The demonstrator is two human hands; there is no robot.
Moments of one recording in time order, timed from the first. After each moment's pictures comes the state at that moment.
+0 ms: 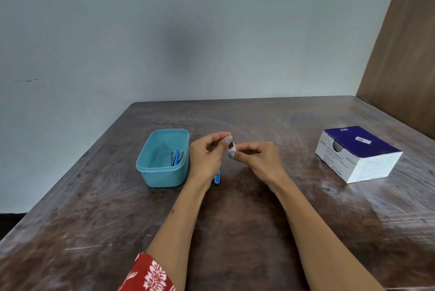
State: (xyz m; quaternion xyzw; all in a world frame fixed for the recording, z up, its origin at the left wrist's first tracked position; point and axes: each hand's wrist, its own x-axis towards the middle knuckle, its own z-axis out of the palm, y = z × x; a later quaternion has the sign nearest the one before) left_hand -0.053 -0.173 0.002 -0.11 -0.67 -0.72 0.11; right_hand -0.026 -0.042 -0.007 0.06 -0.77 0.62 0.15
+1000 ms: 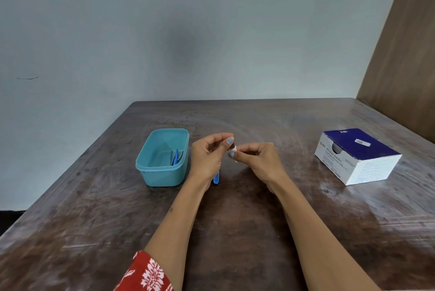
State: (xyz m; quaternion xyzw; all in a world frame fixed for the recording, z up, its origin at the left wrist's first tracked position) left_hand -0.055 -0.173 -0.002 -0.12 -0.67 -0.73 0.08; right_hand -0.026 -0.041 -0.004 0.05 -0.75 0.64 0.13
